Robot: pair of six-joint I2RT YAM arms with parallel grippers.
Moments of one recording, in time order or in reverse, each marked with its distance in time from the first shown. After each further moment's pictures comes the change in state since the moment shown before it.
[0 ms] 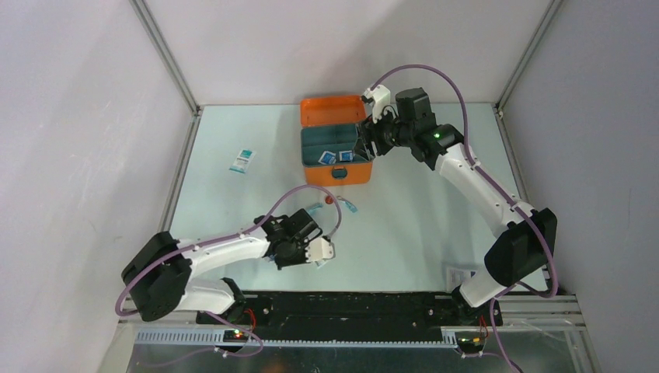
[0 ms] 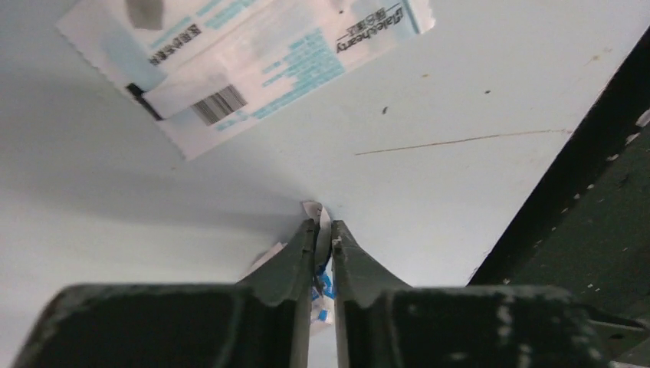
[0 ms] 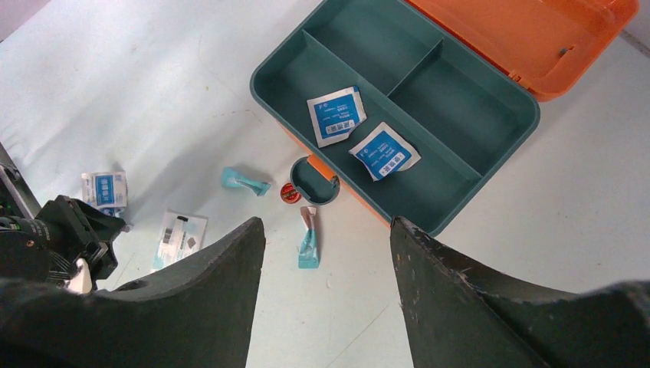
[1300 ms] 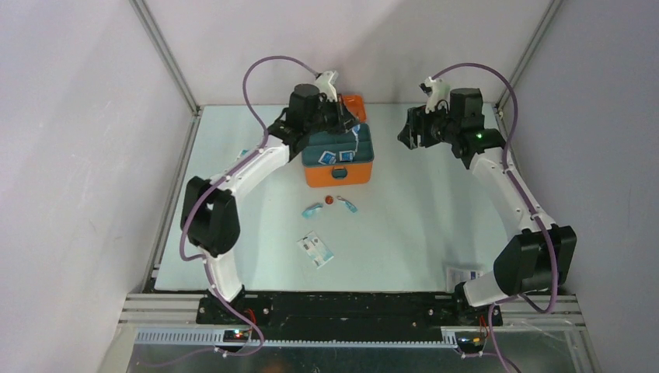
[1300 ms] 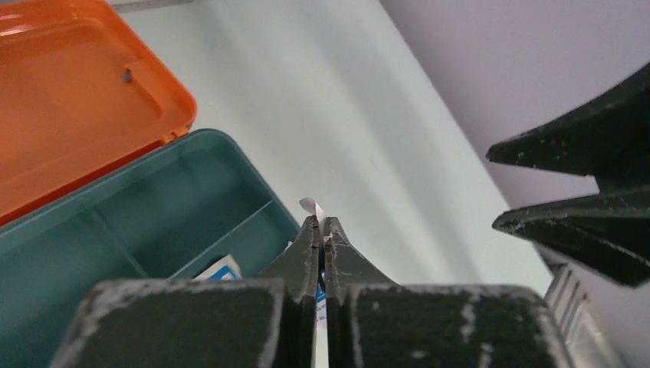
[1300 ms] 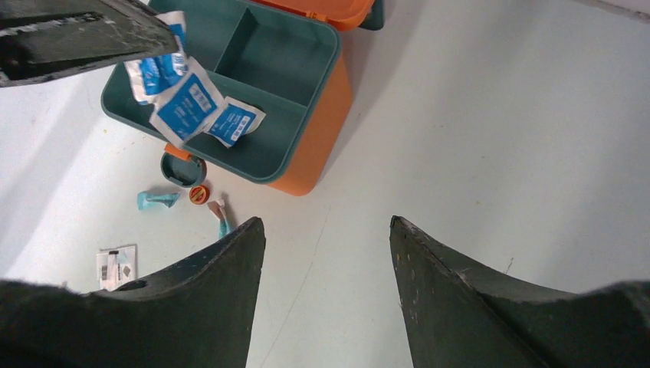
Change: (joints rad) left arm 0.358 0.526 0.966 0.605 0.291 -0.987; right arm -0.301 -0.096 -0.127 0.029 -0.006 0.072
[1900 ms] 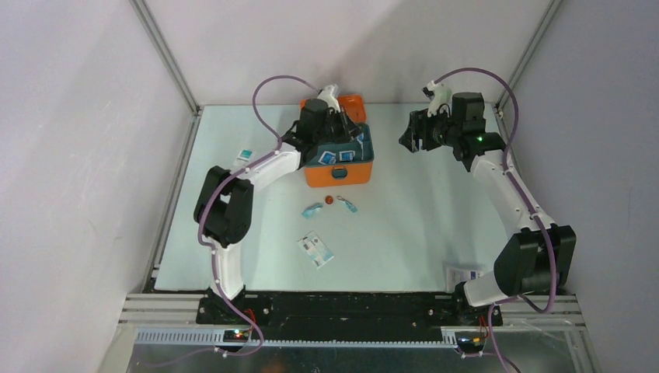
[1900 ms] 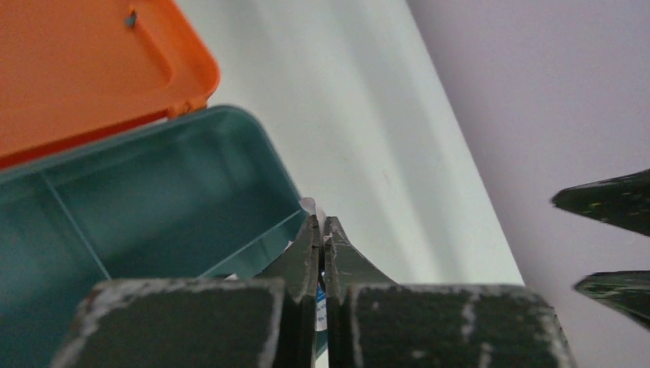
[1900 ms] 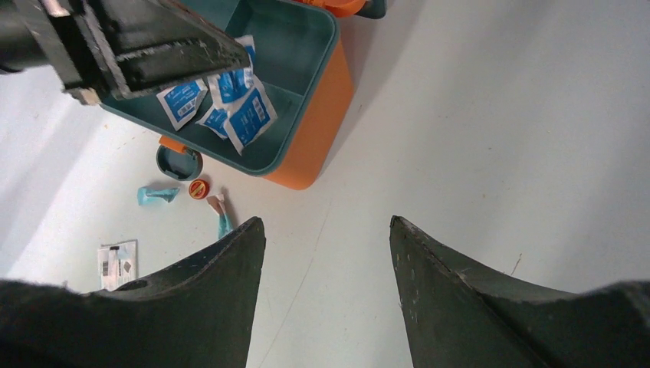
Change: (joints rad) left arm -0.009 0.136 -0.071 0.216 -0.069 -0.196; right arm -0.034 -0.013 -0.058 0.039 -0.035 0.008
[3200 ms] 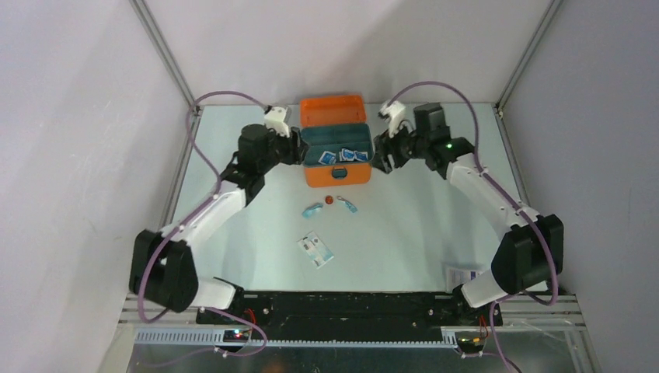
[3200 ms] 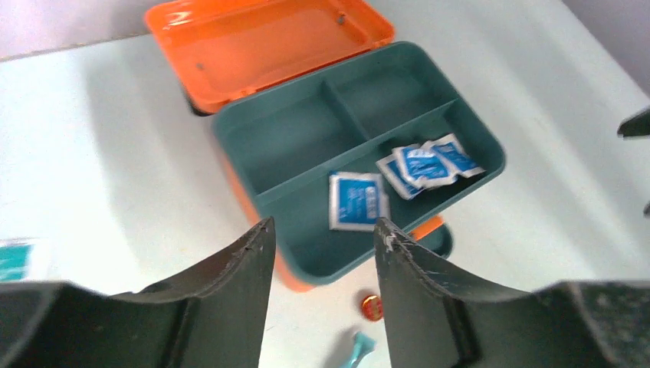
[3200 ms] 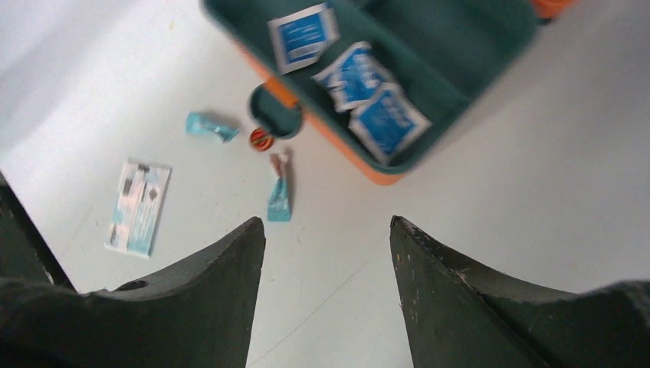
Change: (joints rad) left arm 0.154 -0.530 -0.522 0.008 -0.098 0.427; right arm 0.176 0.038 -0.013 -0.016 -0.055 -0.136
